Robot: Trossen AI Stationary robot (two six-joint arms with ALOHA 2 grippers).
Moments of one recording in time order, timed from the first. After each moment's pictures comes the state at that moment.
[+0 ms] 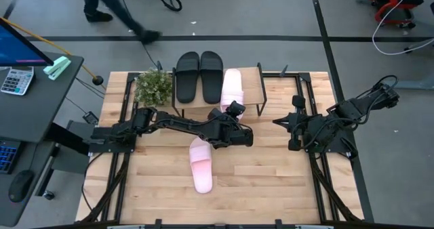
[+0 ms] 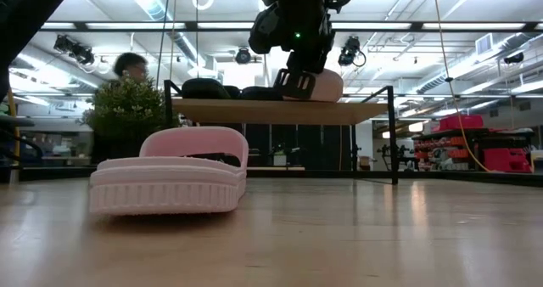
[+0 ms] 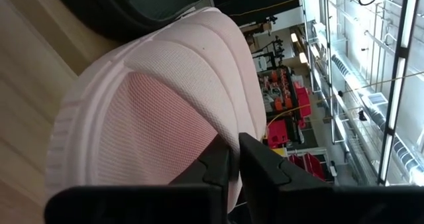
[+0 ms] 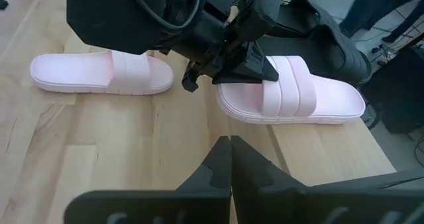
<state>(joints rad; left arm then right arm) -0.12 2.24 1.89 -0.57 -1.34 -2.27 0.47 0.86 1.02 -0.87 0.64 0.18</state>
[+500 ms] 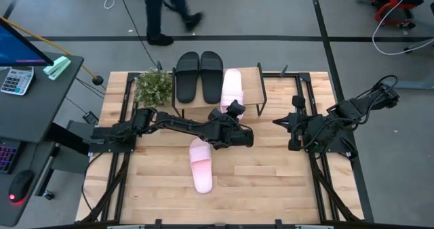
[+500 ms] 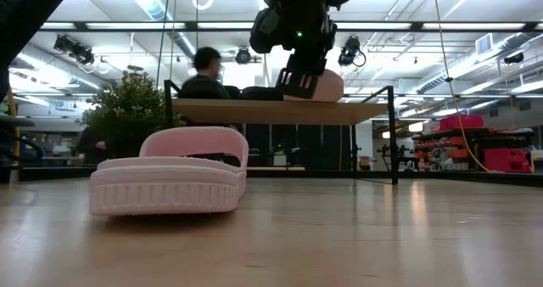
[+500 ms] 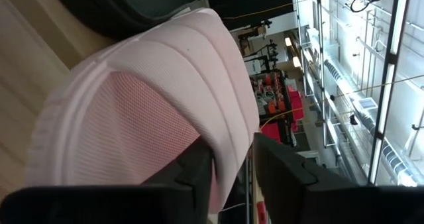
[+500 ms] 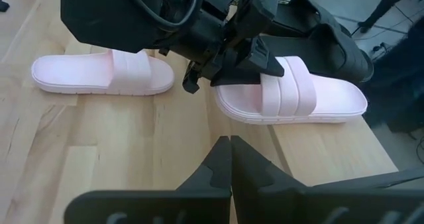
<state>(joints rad) -0.12 2.24 1.89 -0.54 -1.36 -2.26 0.47 0.86 1.02 -0.87 0.64 0.19</state>
